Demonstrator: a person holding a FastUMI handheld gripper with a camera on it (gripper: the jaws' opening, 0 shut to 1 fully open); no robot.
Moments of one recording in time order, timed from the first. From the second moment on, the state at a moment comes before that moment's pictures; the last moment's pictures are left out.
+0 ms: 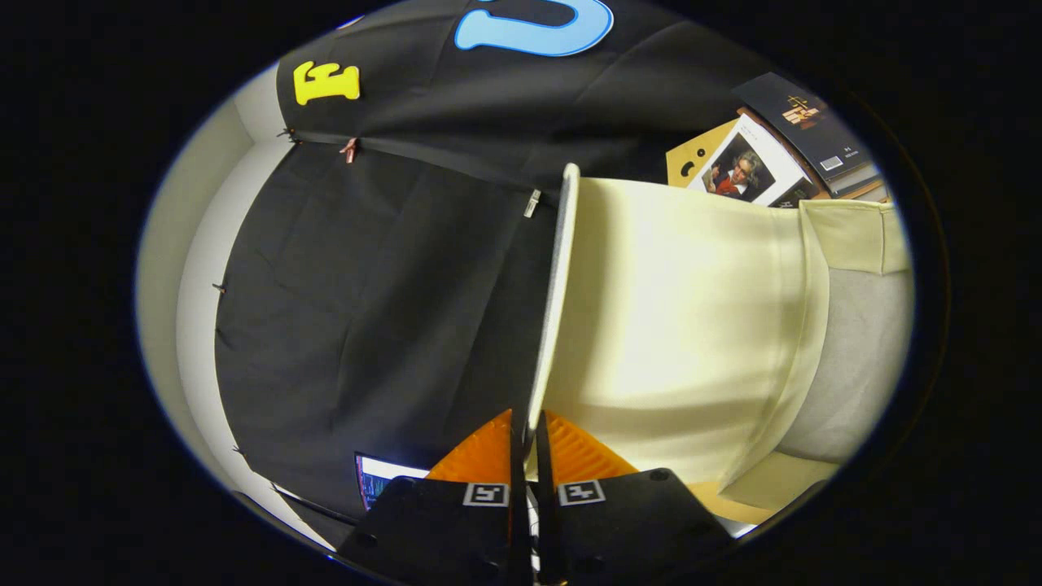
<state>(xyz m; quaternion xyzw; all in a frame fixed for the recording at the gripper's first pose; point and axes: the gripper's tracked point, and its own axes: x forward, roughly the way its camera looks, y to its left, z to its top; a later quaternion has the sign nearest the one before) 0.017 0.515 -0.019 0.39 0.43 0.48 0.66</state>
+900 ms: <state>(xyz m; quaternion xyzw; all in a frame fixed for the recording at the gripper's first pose) 0.073 0.267 -0.039 0.20 0.31 0.36 0.85</state>
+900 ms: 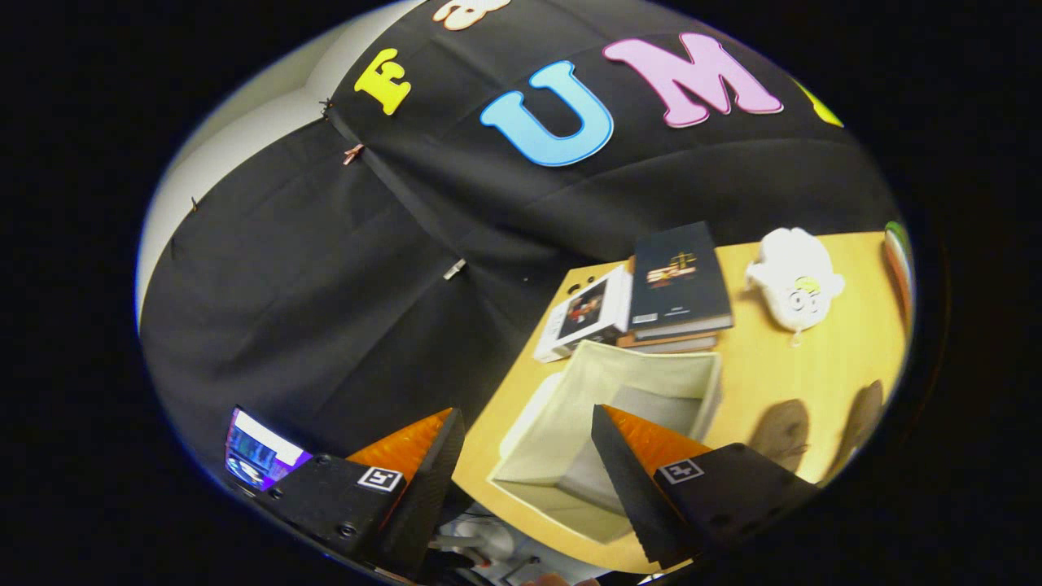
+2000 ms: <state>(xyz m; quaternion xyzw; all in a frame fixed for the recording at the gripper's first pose) 0.066 0.039 -0.257 -0.07 0.42 0.20 0.88</state>
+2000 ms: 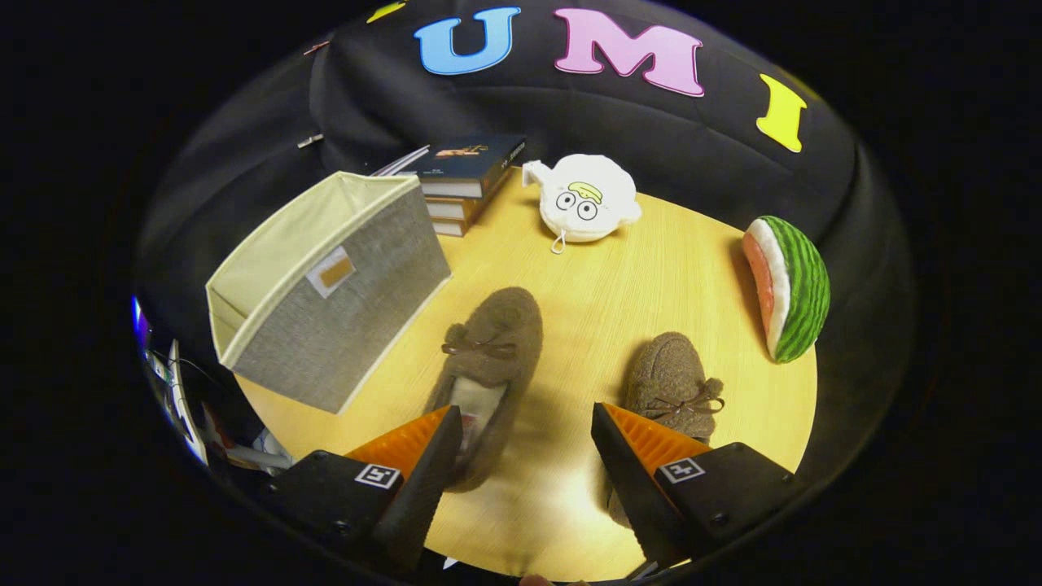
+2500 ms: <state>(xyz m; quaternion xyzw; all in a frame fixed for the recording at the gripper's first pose) 0.096 0.045 -0.309 -0.08 0.46 0.18 0.87</state>
